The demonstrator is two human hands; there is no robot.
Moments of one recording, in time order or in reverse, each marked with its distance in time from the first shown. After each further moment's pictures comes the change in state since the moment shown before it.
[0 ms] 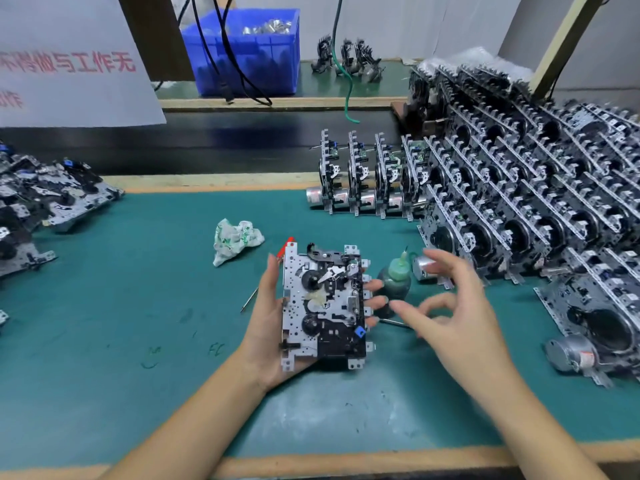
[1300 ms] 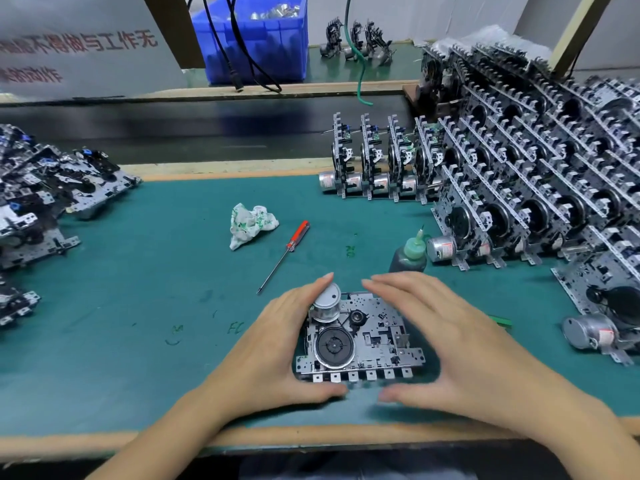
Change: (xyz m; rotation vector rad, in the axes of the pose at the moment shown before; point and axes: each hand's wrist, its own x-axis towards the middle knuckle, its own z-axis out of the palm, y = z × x) left_hand -0.065 0.000 -0.009 1.899 0.181 0.304; right_hand -0.024 -0.026 -0.009 -0.632 -0.560 -0.514
